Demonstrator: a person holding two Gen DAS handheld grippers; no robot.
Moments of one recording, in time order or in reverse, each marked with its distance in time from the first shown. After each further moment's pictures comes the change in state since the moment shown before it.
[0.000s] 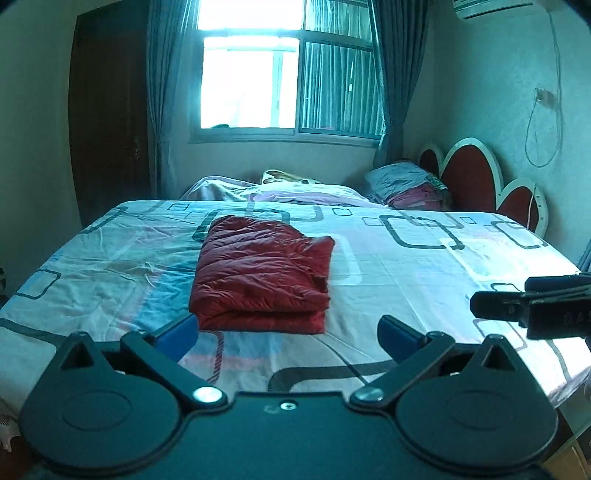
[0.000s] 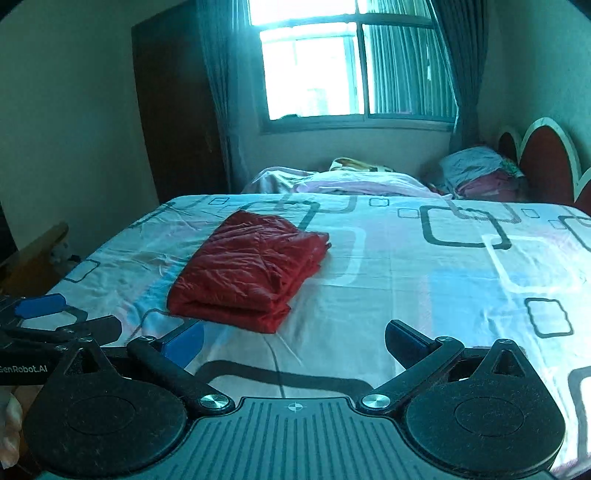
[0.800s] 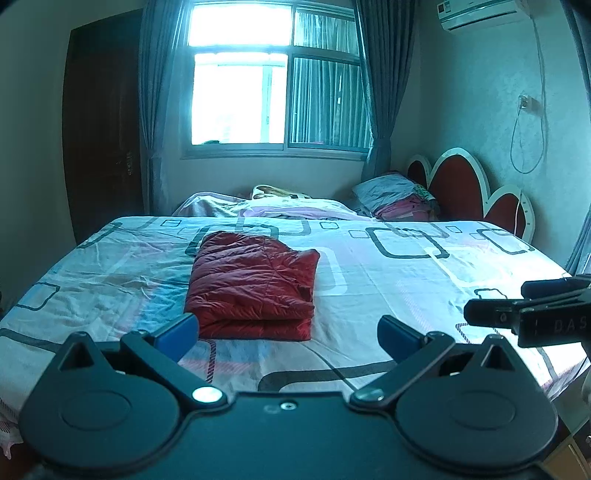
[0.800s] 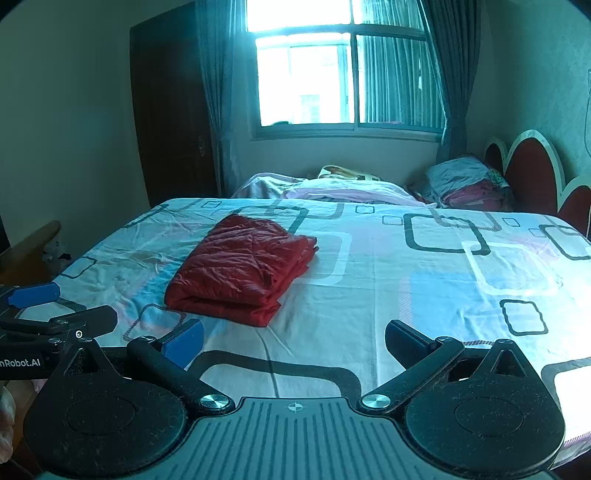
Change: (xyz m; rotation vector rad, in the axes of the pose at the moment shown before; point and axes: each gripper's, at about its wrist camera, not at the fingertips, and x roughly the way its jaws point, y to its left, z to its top) left arm -0.025 -0.002 -0.003 0.021 -0.052 -0.030; right arm -0.037 0.002 -0.005 -0.004 -0.015 -0.021
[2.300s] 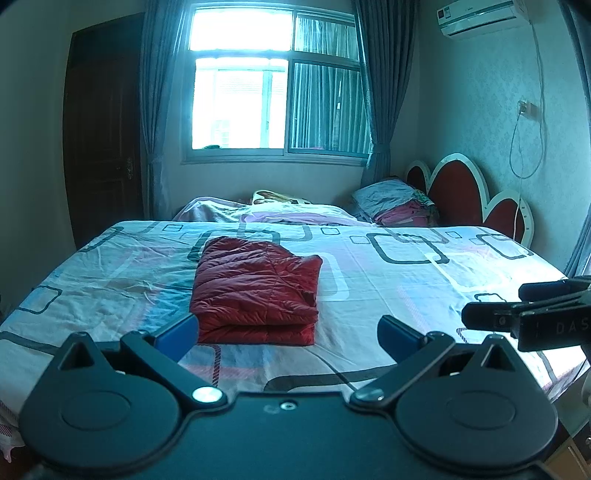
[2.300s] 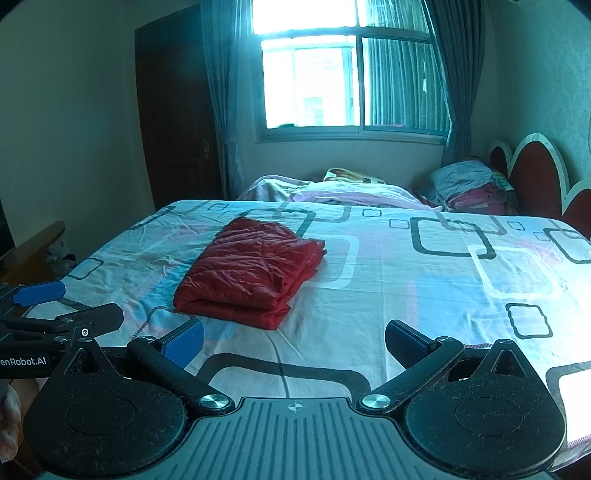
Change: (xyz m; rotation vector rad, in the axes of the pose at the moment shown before) left arm -0.007 0.006 0.003 -0.005 -0.015 -0.009; right arm -0.005 -0.002 0.003 -0.016 -0.002 0.026
